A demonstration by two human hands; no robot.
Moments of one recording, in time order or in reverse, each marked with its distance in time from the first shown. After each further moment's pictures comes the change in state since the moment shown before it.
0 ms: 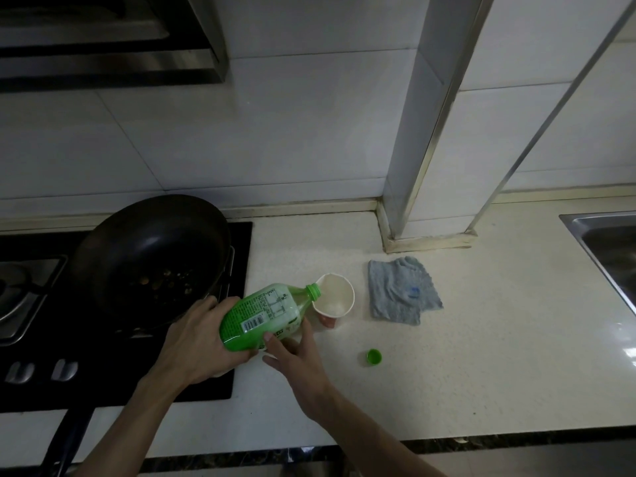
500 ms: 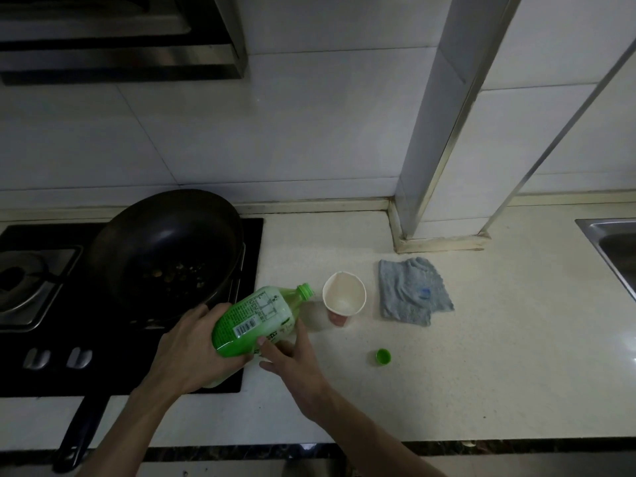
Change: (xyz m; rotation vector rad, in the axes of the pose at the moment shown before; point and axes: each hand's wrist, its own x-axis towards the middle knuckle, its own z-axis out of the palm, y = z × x) left_hand -0.022 -0.021 0.003 -0.100 0.029 -0.088; right_hand 0.002 0.012 0.014 -0.131 -0.080 -0.001
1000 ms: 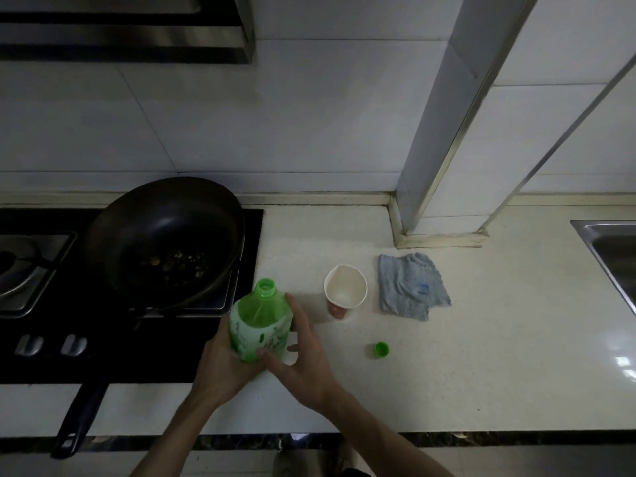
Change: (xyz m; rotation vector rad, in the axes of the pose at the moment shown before) left_hand -0.016 0.005 0.077 -0.714 0.055 -0.158; right_hand -0.014 -0.002 -0.007 -0.610 0.091 -0.304
